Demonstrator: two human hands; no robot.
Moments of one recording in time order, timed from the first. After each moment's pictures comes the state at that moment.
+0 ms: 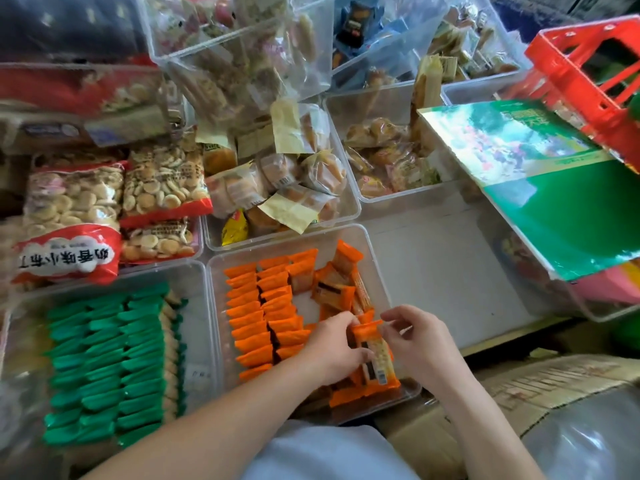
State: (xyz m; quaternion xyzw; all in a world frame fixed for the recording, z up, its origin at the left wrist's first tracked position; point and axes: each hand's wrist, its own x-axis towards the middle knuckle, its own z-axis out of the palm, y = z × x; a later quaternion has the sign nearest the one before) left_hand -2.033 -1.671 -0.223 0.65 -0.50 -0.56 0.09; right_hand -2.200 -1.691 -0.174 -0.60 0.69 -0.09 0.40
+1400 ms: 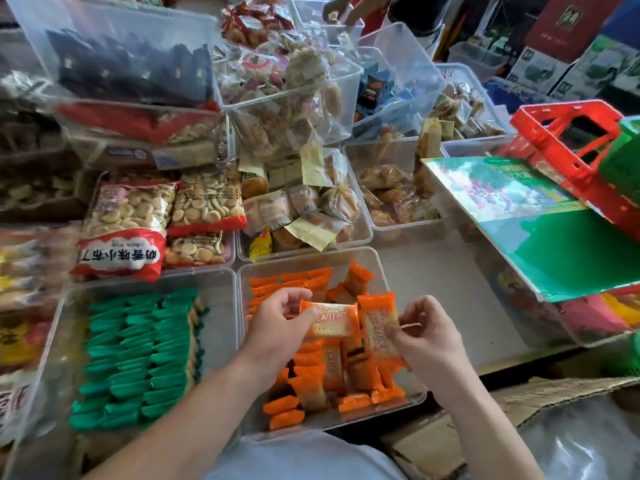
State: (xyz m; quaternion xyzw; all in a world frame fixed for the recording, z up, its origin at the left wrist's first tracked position) left_hand -1.950 -1.632 -0.147 0.67 -0.29 -0.52 0.44; right_hand -2.172 -1.667 -0.121 -0.52 0.67 -0.28 0.46
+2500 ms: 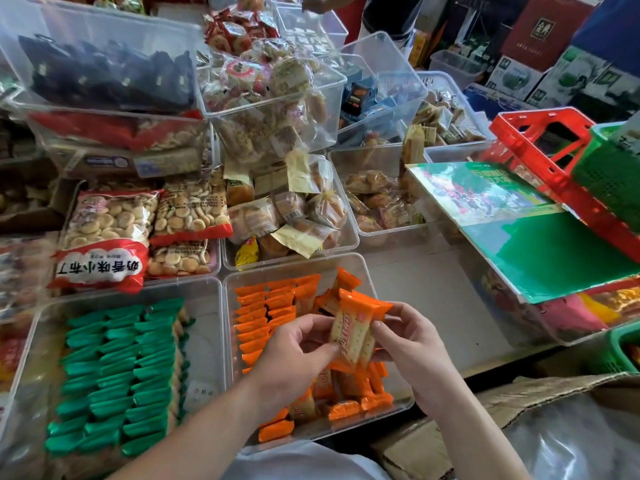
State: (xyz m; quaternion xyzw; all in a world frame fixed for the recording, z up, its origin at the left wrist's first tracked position) left_hand -1.980 -1.619 -0.138 0.60 -0.39 -0.58 0.39; right_hand -2.169 -1.666 -0.114 -0.44 0.59 -0.32 0.60
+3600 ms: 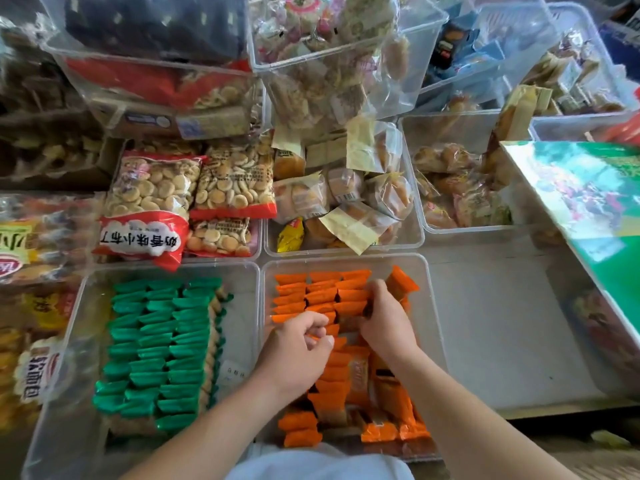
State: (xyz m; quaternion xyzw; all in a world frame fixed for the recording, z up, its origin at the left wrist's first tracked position) left_hand -1.928 -1.642 -0.186 0.77 -0.41 -0.43 0.25; right_hand -2.083 -1.758 -0.256 -0.72 0.59 -0.03 0.36
